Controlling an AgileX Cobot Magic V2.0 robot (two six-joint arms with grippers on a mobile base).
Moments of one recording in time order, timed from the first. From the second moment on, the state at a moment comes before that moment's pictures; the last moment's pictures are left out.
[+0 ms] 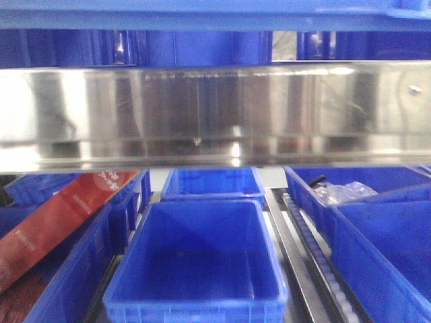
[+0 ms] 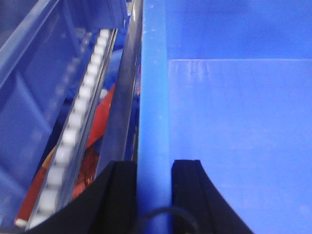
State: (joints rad) left arm -0.77 1.32 -1.68 0.75 1.30 -0.78; right arm 1.01 1.34 -1.64 -0.60 1.22 0.82
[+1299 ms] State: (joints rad) left arm -0.77 1.32 -1.68 0.75 1.30 -0.78; right arm 1.01 1.34 -1.64 -0.60 1.22 0.82
